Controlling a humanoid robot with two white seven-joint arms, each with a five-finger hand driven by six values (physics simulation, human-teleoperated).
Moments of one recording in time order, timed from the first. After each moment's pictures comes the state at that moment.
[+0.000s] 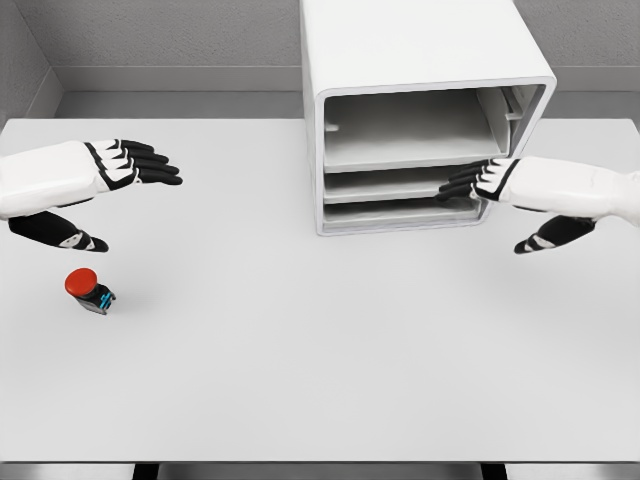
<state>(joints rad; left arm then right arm) -0.42 1.13 -0.39 -1.76 0.02 -0.61 -0.48 -0.80 -1.14 0.92 -1.65 -0.05 -0.61 0.39</state>
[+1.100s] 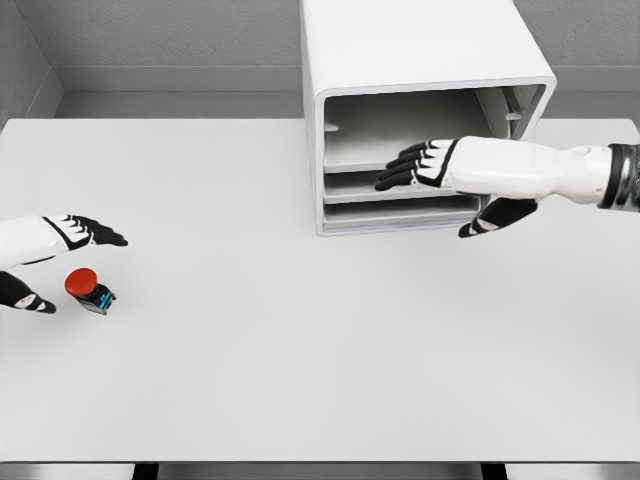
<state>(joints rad) -0.21 1.20 -0.40 -1.59 -0.01 -0.61 -0.48 -0.88 -0.98 0.91 -1.65 -0.06 -0.60 0.47</state>
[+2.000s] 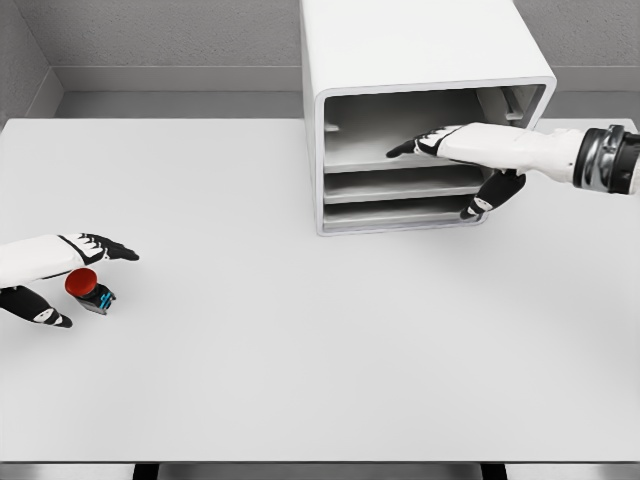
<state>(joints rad) -0.20 1.13 -0.42 -1.53 -0.05 -0.61 -0.48 -0.90 -0.90 0.91 -1.56 -0.04 -0.29 0.54</state>
